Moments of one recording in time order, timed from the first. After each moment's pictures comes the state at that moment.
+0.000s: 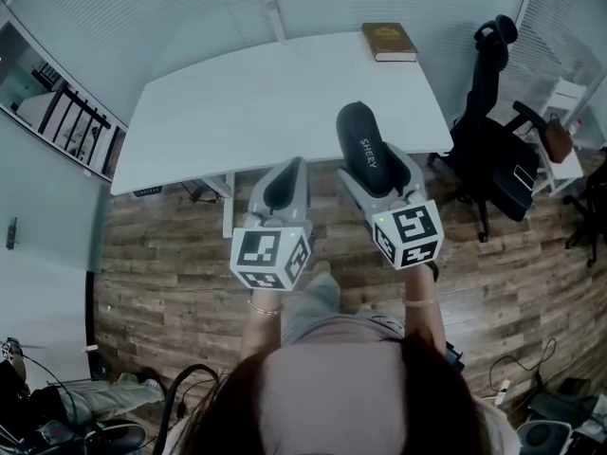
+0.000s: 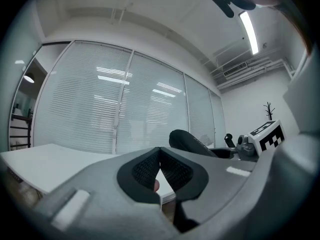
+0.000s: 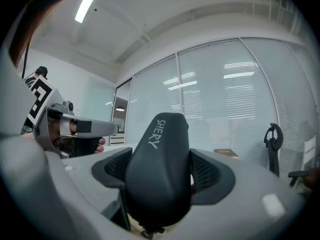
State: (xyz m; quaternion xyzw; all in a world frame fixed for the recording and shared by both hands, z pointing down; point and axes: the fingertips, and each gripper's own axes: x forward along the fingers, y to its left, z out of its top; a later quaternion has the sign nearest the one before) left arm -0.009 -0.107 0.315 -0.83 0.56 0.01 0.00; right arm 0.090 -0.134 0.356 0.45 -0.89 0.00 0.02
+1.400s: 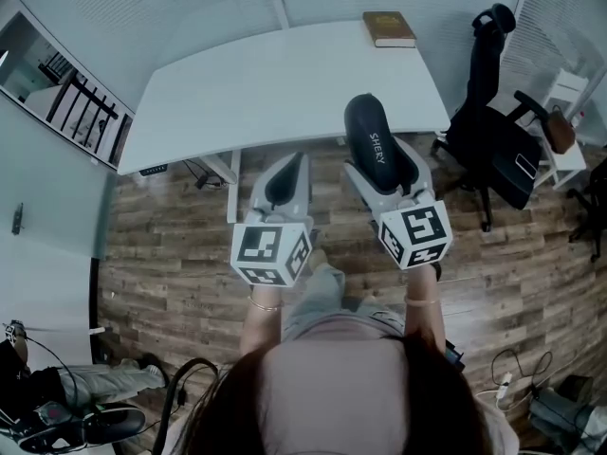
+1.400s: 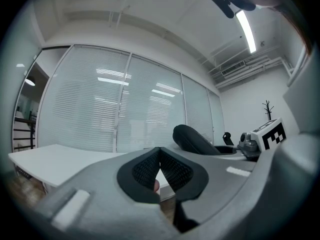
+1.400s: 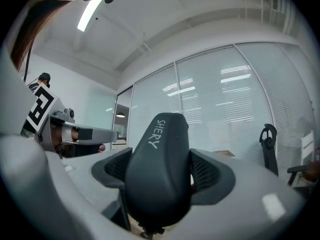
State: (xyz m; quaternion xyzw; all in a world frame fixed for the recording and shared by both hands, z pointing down) left arm 0.008 -0.042 0.318 -0.83 0.56 0.00 0.01; right arm 0.115 -0.067 0.347 0.45 -0.89 -0.01 -0.02
